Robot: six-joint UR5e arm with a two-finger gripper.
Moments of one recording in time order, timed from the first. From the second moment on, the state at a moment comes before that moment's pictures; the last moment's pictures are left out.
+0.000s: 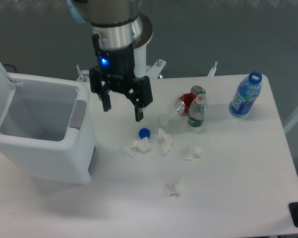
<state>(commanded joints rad) 2.31 -1.62 -1.63 -0.97 1.52 0.84</state>
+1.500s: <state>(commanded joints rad) 2.31 -1.46 -1.57 -0.96 1.35 0.34</state>
